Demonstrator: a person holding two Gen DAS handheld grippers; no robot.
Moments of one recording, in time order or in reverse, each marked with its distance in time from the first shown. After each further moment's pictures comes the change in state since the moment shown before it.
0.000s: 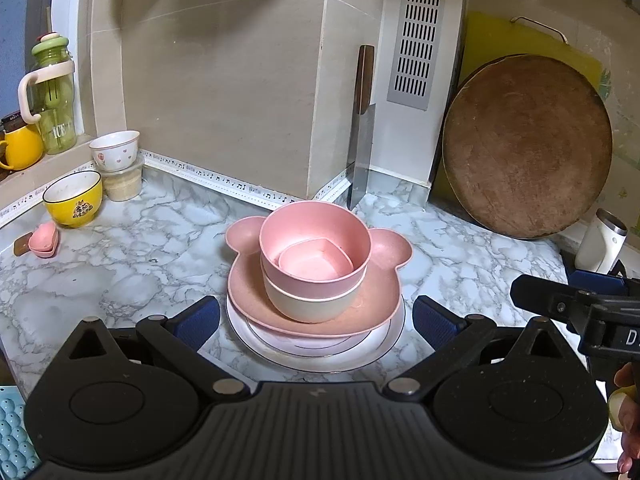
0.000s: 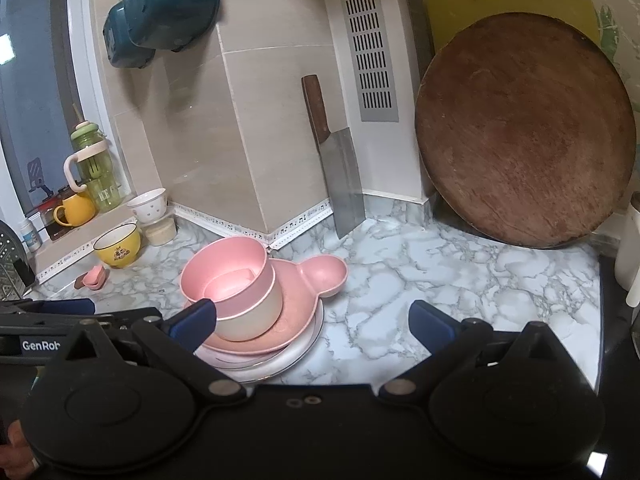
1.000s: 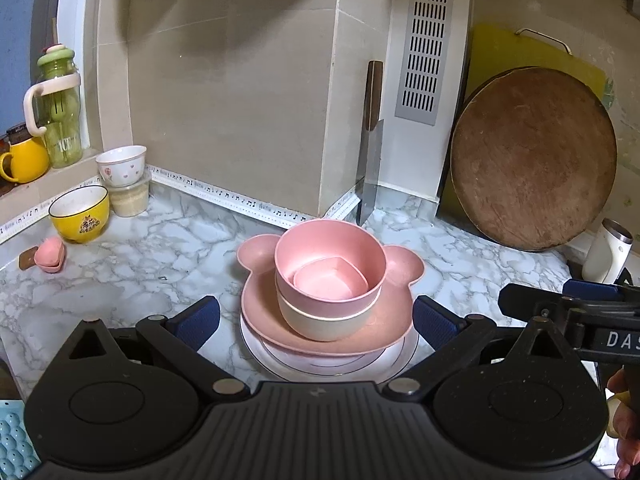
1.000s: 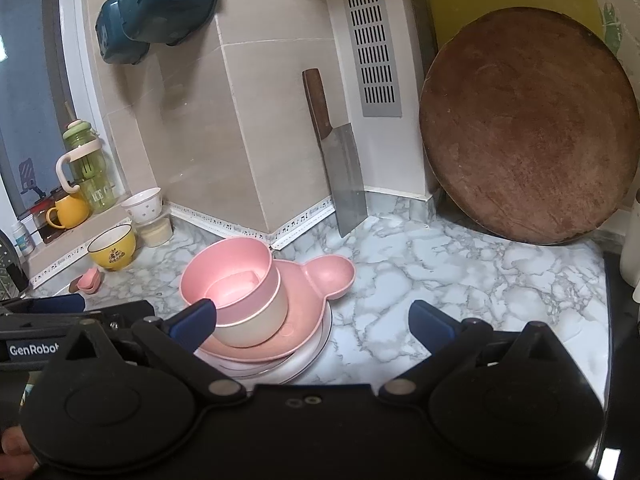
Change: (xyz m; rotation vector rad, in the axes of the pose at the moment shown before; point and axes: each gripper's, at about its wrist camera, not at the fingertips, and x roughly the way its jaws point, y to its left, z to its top) left arm 0.002 0.010 0.003 0.010 -0.048 0.012; right arm 0.016 0.013 0.002 0.017 0.007 -0.025
